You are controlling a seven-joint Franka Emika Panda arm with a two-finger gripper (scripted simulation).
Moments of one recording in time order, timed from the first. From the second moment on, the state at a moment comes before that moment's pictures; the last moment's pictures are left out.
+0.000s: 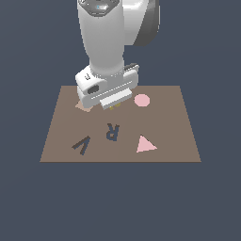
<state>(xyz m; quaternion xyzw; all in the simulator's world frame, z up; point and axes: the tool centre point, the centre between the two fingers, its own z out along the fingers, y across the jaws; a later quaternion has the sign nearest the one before) -0.067 -0.035 0.030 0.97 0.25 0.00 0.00</state>
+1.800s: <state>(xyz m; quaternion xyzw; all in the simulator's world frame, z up) -0.015 -0.077 0.035 0.71 0.70 0.00 0.00</state>
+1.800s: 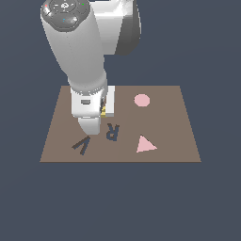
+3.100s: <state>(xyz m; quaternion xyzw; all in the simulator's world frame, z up) 0.046 -0.050 0.039 0.26 0.97 0.00 0.00</state>
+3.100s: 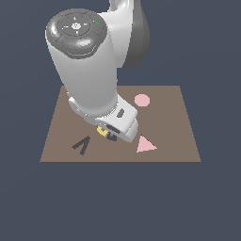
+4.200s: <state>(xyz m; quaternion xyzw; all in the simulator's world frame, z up) 0.054 -0.027 0.040 0.08 1.00 0.00 0.00</state>
